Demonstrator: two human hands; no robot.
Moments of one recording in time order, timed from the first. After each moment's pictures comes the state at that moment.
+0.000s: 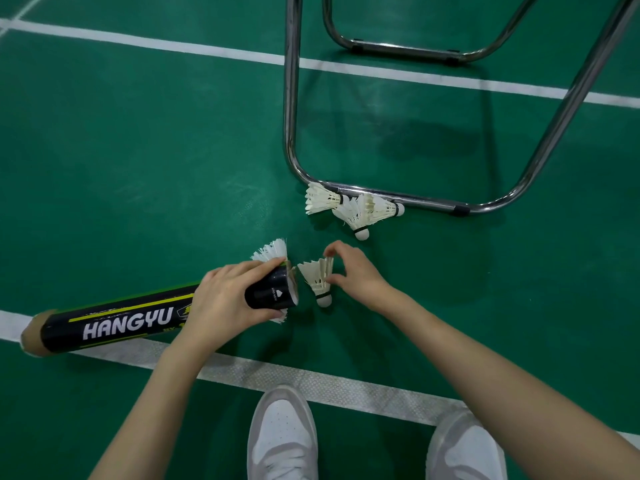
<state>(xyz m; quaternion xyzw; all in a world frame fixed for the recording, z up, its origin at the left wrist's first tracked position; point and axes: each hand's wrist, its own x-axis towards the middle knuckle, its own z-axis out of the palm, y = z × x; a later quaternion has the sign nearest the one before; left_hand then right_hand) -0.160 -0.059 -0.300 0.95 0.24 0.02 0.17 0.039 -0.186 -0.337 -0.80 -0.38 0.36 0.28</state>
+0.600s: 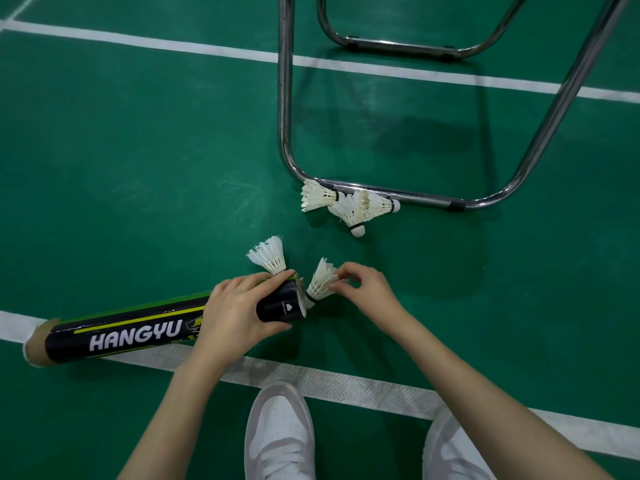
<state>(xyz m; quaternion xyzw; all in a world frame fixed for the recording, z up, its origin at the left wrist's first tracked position) -0.163 -0.085 -0.312 0.96 0.24 0.02 0.17 0.021 -0.226 -0.338 -0.79 -0.29 0.35 0.41</state>
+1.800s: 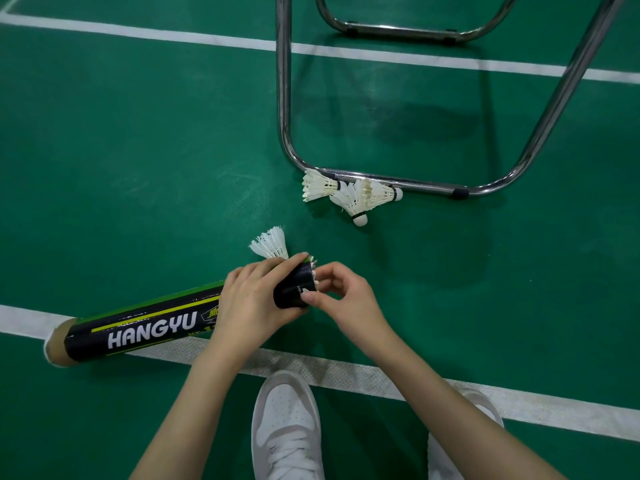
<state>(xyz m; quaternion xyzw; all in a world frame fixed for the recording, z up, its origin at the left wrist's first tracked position) -0.150 -0.103 -0.297 0.95 0.25 0.08 0.18 -0.041 -0.223 -0.295 -0.68 -0.22 0.40 0.57</state>
